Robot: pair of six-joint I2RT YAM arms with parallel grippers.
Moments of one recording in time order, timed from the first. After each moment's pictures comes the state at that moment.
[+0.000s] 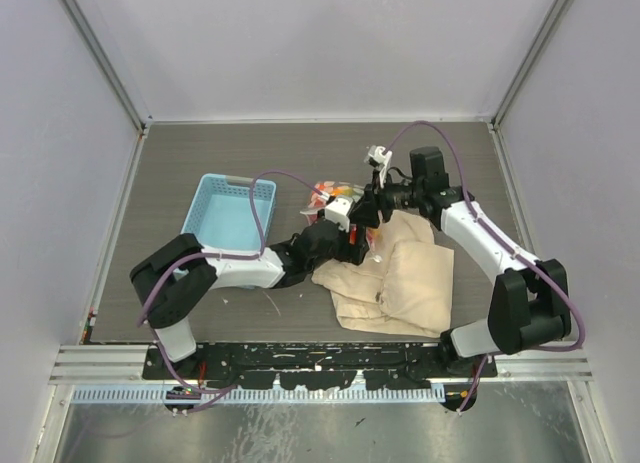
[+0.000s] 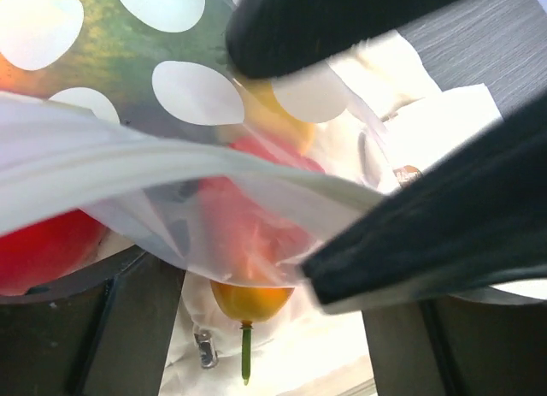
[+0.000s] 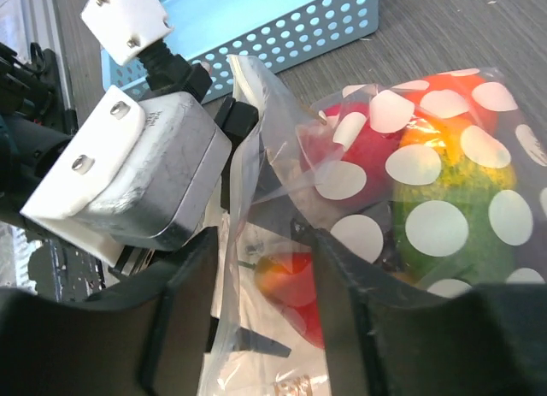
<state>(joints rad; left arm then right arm) -1.00 1.75 0.92 0.44 -0.23 -0.43 0.29 1.41 1.00 -0.23 -0.92 -0.20</state>
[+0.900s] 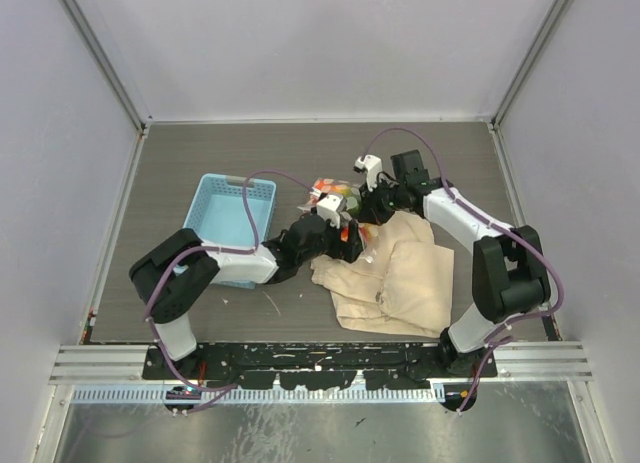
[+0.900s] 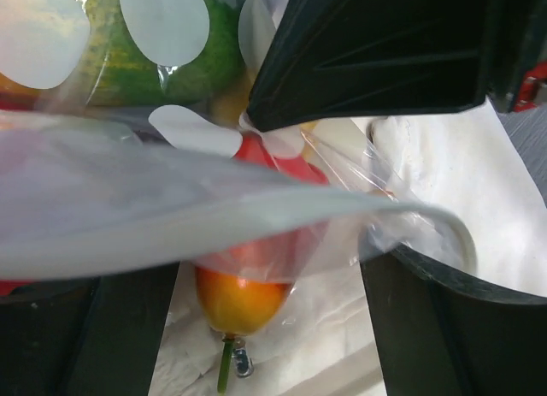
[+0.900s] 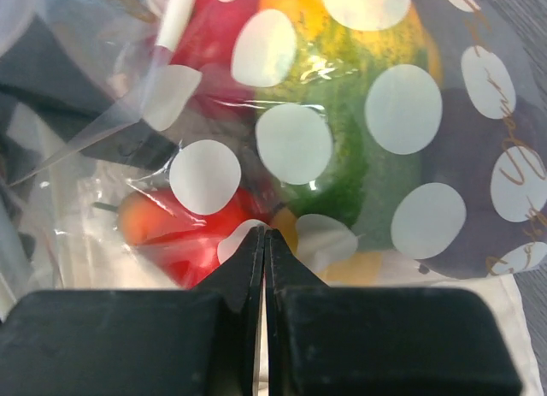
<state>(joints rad) -0.92 1.77 0.86 0.55 -0.07 -0.43 0.29 1.60 1.10 -0.40 -0.59 -0.31</state>
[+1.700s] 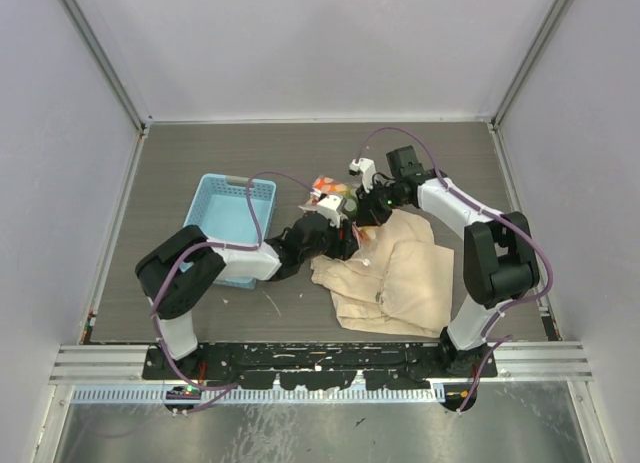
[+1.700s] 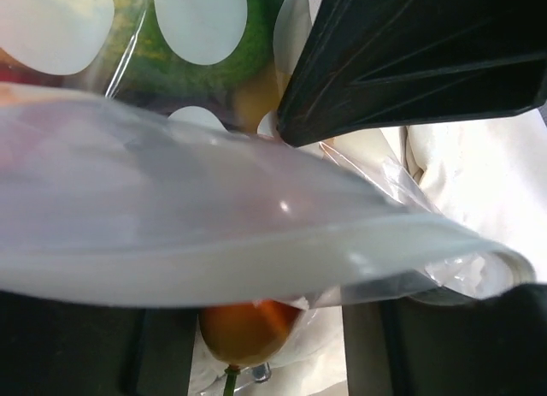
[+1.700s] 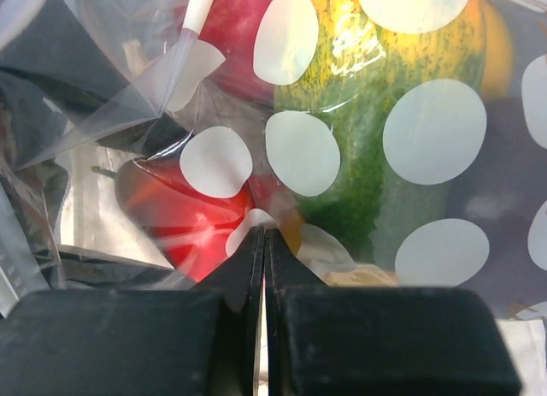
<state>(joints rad) -0.90 1.81 0.89 0.50 -0.07 -0.45 0.30 1.71 1.19 -0.52 -0.64 -0.44</state>
